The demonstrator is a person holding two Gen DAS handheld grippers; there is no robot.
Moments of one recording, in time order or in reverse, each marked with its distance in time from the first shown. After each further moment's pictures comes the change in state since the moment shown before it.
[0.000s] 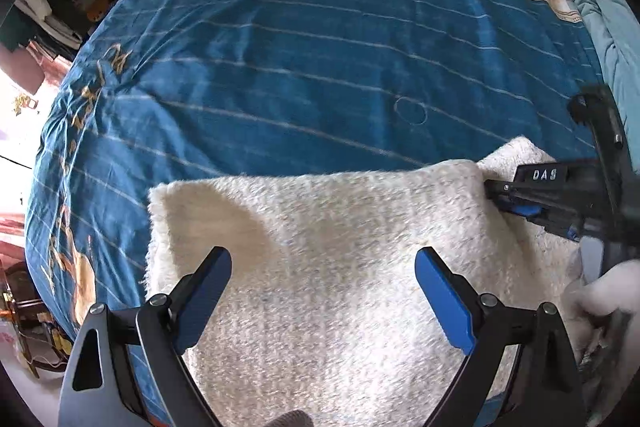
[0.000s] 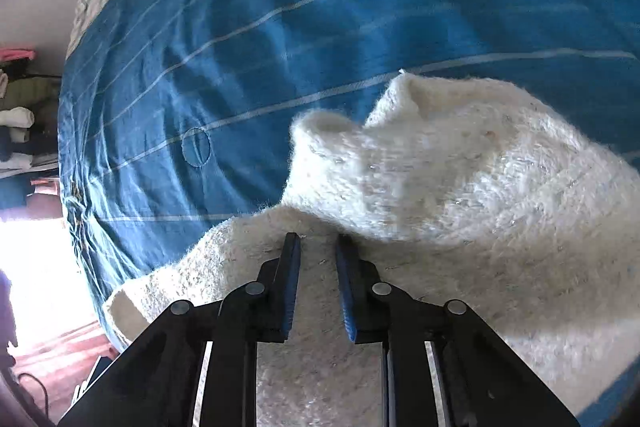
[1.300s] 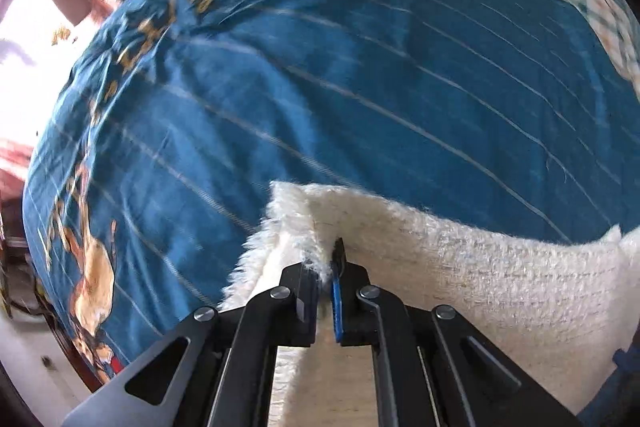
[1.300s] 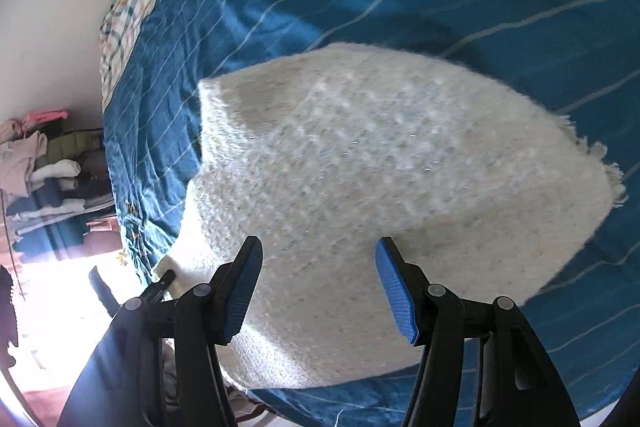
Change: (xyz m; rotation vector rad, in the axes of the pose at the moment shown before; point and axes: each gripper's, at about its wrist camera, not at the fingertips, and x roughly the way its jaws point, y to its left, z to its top) left arm 0.045 0.138 -0.005 -0.267 0.007 0.067; right arm -0.072 -0.097 -0.066 0.170 -0.059 0.204
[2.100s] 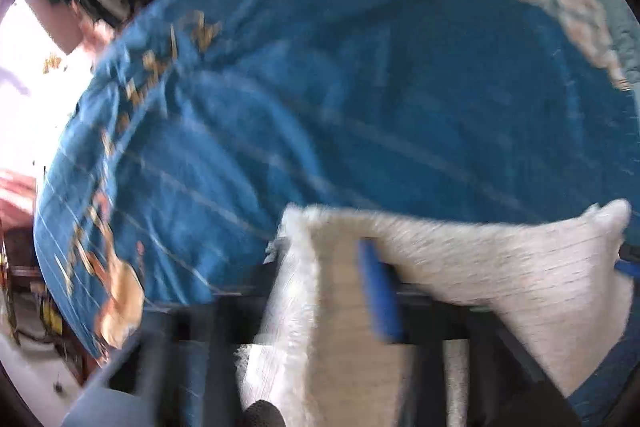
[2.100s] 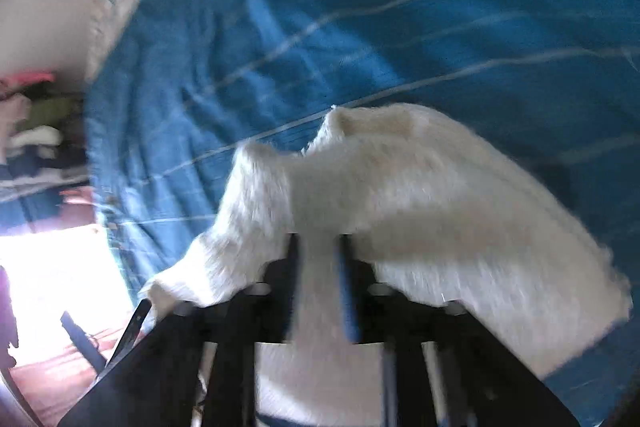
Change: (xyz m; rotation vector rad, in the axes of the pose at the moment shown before) left arm -0.048 -0.001 0.002 0.114 -0.105 -0.033; right arm 0.027 0.052 0.059 -0.098 0.045 -0.054
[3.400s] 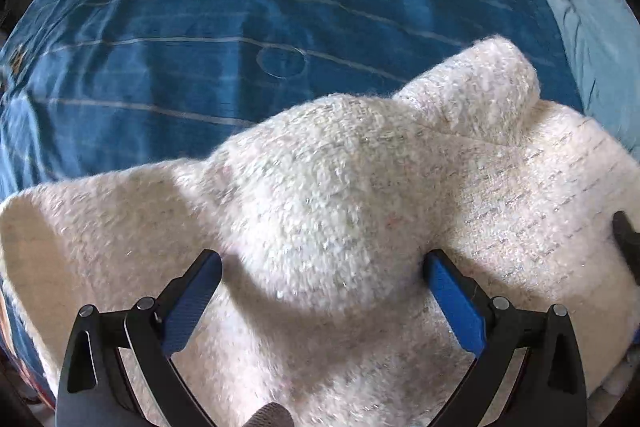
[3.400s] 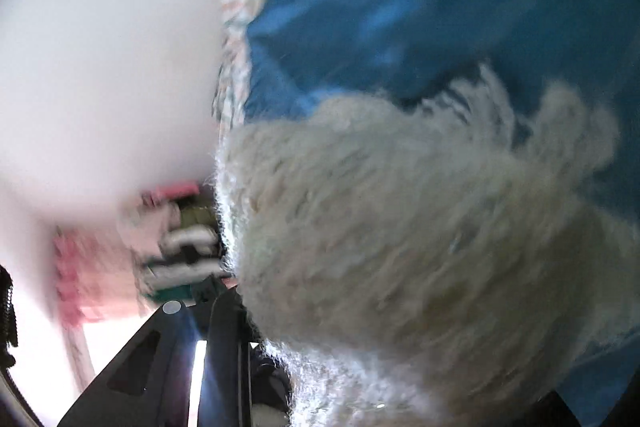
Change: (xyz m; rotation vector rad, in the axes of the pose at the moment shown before) left arm 0.065 -0.198 -0.022 0.191 0.142 -0.264; right arm -0.014 -0.102 -0.074 0.161 -0.289 0.593
